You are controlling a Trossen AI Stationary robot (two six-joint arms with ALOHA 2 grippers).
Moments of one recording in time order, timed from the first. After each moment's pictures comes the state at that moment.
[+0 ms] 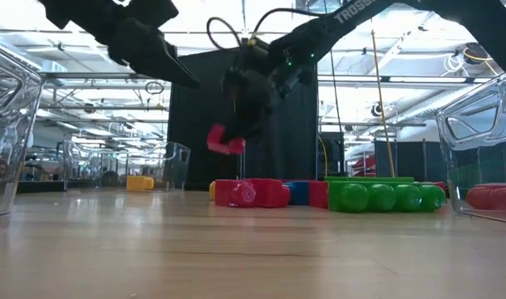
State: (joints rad) left arm -0.01 1.09 0.66 -0.09 -0.21 0.25; right arm -0.30 2.07 1.58 -0.42 -0.48 -0.15
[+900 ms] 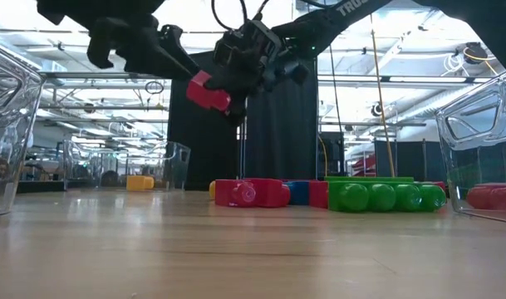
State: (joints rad) left arm -0.10 1.12 0.66 -0.06 -0.18 0.48; right arm -0.27 2.05 1.58 -0.26 -0.85 -0.04
